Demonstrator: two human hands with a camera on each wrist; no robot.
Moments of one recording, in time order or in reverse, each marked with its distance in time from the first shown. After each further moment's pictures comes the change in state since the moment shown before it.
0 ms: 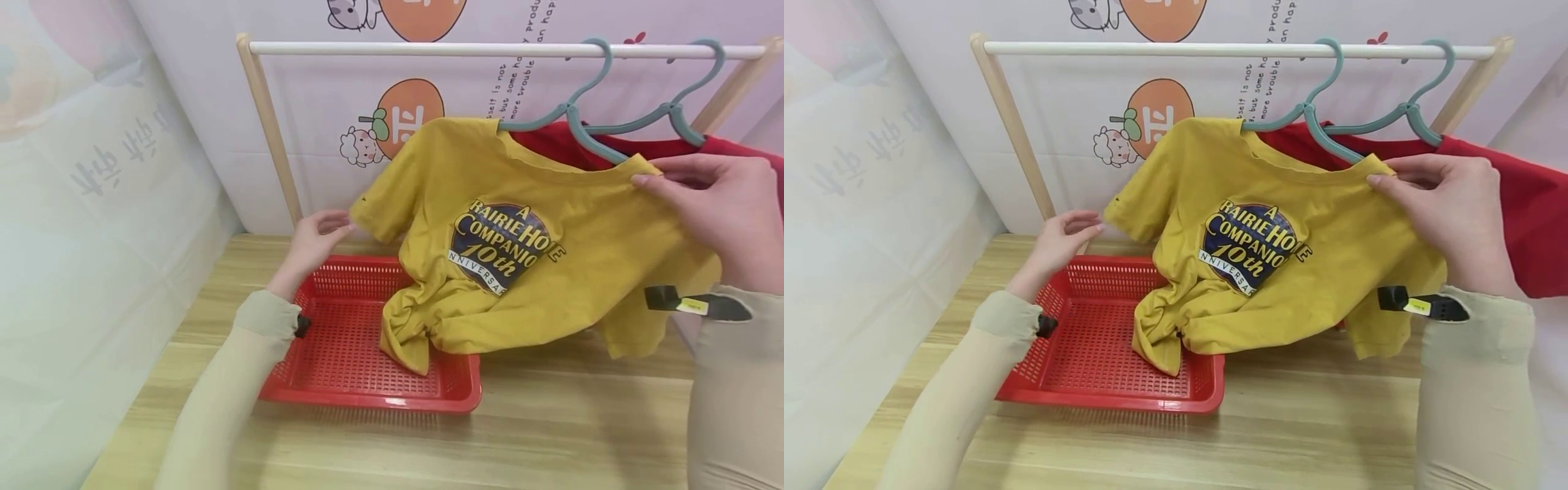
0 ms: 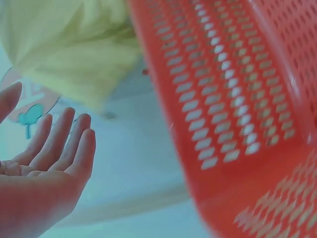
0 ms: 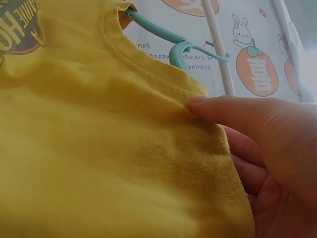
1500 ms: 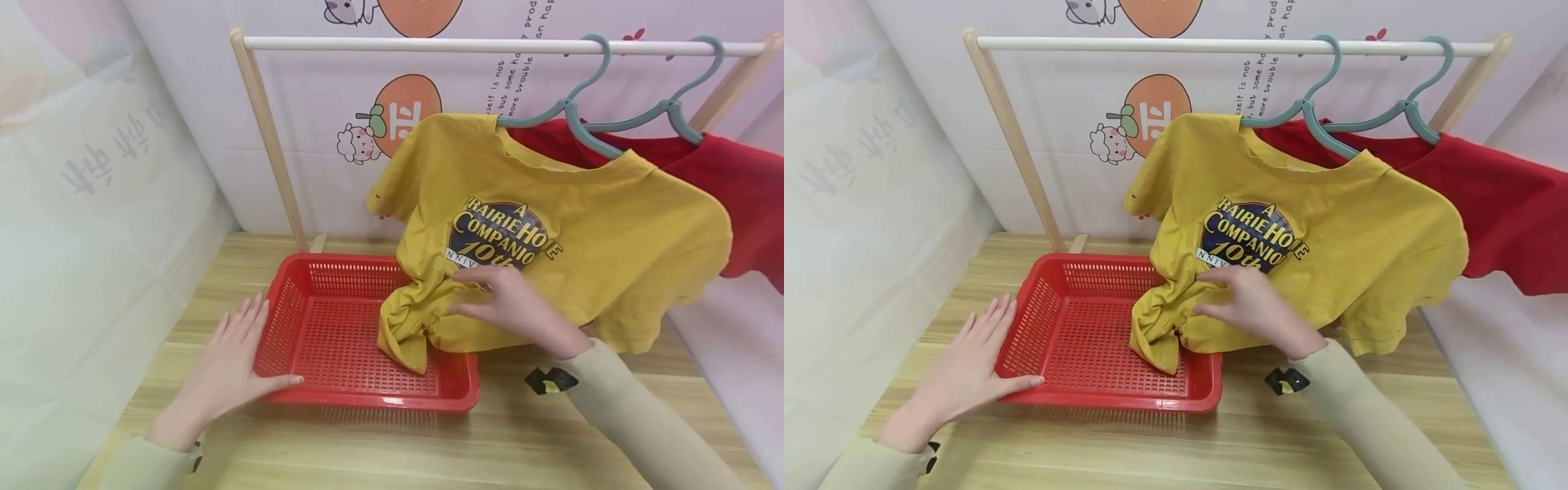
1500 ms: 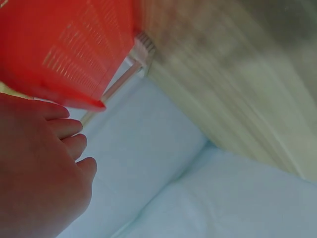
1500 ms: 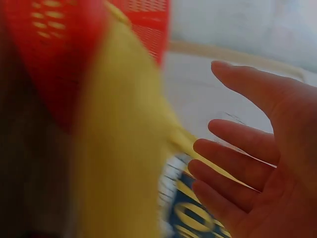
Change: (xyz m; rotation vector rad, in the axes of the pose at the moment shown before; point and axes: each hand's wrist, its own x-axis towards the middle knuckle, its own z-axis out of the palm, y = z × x) left_hand -0.183 -0.069 -0.060 0.906 -0.178 0.176; right_hand -0.083 0.002 0.194 -0.129 -0.493 -0.680
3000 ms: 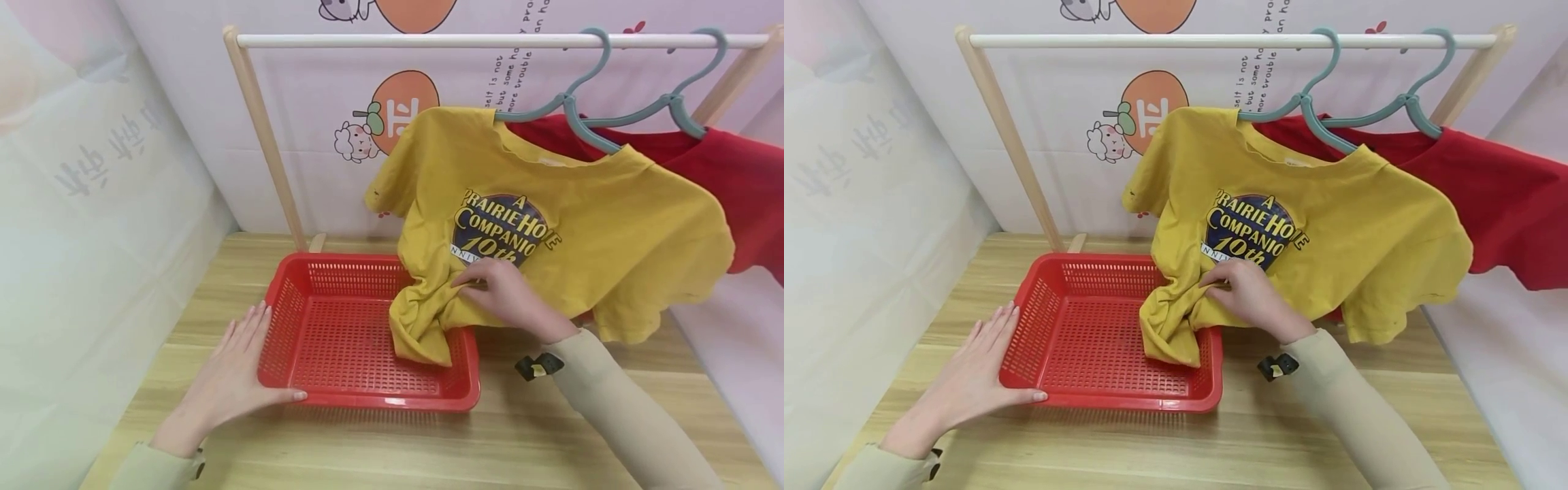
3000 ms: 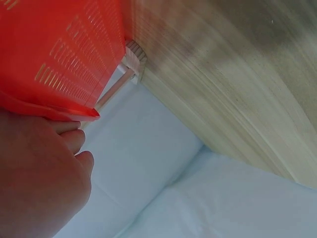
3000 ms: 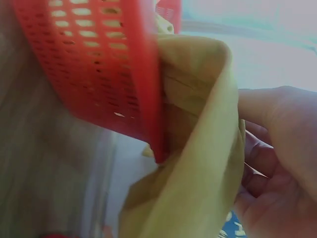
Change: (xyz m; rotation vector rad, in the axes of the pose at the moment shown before) left_hand -0.005 0.004 0.008 -0.062 -0.033 -0.016; right_hand 0.009 0.030 0.018 0.030 0.084 -0.066
